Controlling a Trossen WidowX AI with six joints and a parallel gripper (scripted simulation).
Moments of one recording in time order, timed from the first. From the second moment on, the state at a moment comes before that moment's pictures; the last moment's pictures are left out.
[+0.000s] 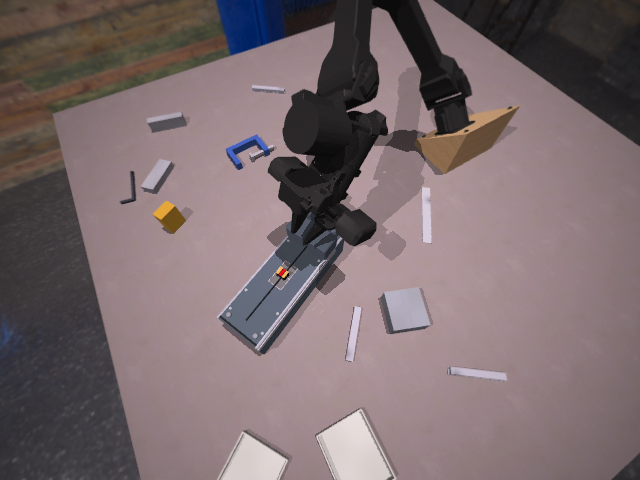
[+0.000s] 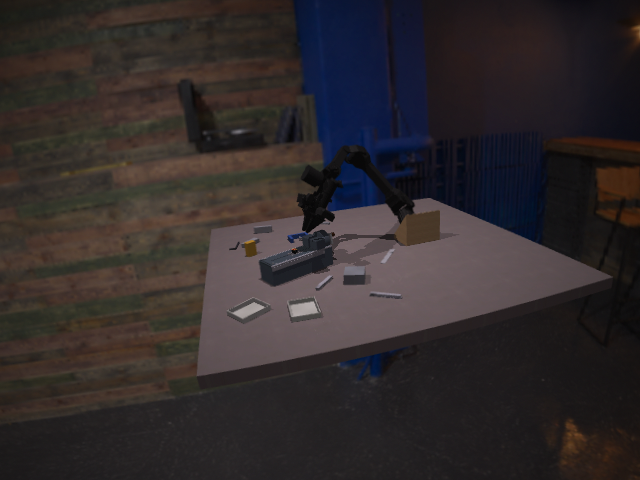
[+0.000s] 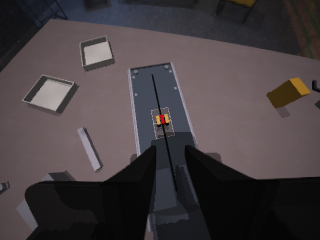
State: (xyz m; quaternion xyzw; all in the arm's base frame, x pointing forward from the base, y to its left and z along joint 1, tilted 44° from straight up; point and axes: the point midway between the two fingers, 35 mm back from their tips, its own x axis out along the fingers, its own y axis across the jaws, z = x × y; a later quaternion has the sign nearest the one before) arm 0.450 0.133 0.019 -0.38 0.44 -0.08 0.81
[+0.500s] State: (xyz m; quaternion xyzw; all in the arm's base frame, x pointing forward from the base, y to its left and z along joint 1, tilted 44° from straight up) arm 0.449 0.152 0.036 -0.38 0.44 -0.08 0.81
